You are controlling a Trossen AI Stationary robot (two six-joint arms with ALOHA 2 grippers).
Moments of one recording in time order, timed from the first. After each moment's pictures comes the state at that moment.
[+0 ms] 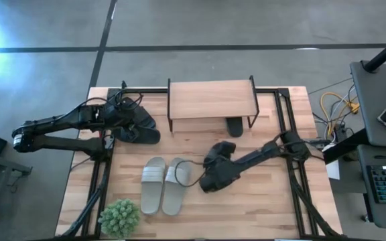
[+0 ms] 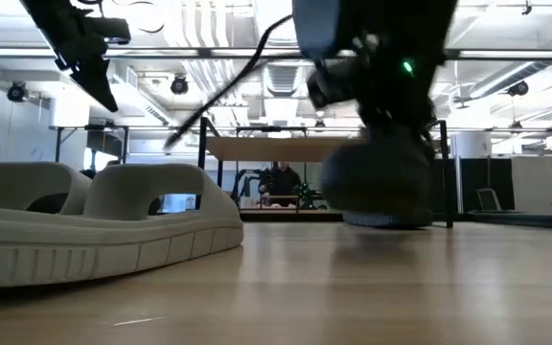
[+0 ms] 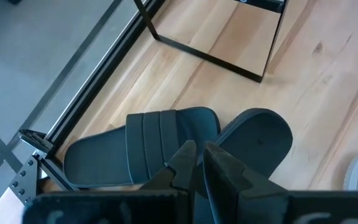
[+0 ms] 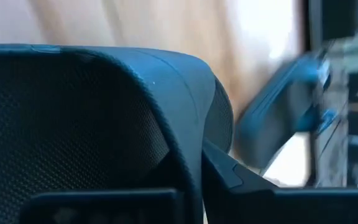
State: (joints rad) left arm 0.23 0.80 0.88 -1.03 -0.42 -0.18; right arm 0.36 2.10 1.58 -1.28 0.69 0.67
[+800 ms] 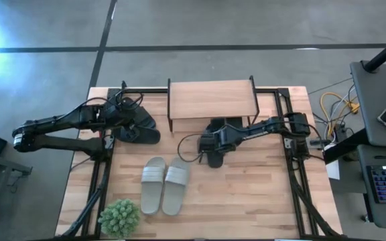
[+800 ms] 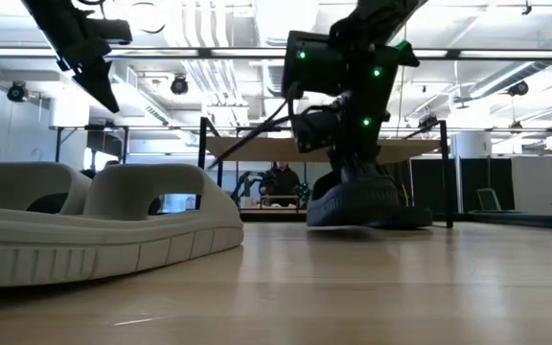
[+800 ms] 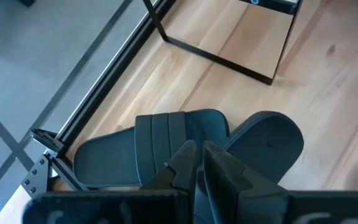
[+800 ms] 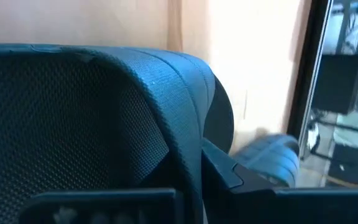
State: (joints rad) left arm 0.23 0.81 0.88 -1.03 -0.45 -0.18; right arm 0.02 1.96 1.30 -0.75 0.66 -0.13
